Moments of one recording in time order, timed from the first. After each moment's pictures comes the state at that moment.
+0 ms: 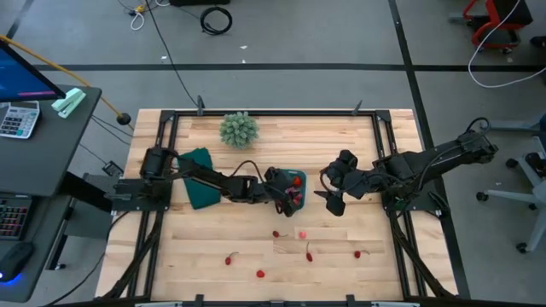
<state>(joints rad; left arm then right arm) -0.12 2.00 1.15 0.32 -0.41 -0.46 0.31 1.17 1.07 -0.70 0.44 0.51</state>
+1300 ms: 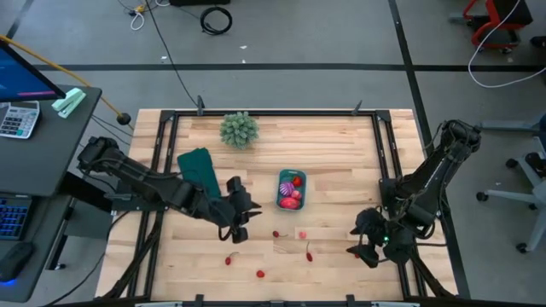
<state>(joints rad) -0.43 1.43 1.15 -0.37 -0.48 -0.40 0.96 1.17 0.74 -0.58 0.47 1.42</state>
